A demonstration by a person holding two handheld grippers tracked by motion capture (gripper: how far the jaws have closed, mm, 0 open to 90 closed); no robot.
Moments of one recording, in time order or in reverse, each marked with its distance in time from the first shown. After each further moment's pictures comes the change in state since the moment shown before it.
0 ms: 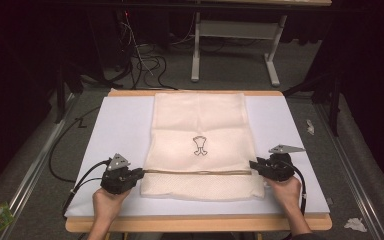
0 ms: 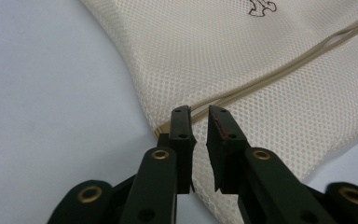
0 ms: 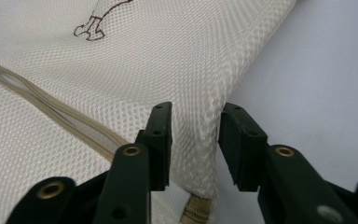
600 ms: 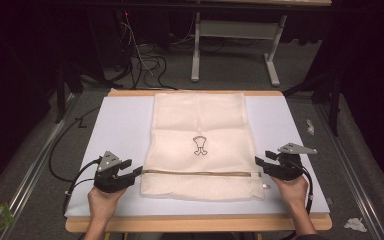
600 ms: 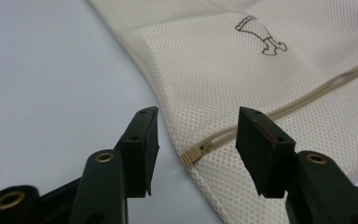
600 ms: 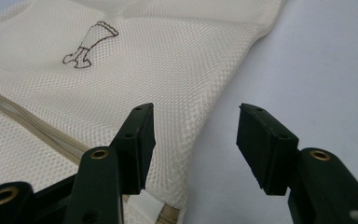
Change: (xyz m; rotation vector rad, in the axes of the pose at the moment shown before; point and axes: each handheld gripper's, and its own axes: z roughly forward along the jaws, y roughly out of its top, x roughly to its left) left arm 0.007 0.003 -0.018 -0.130 0.066 -0.017; right arm -0.006 0.003 -0.022 -0.113 -0.074 -0.031
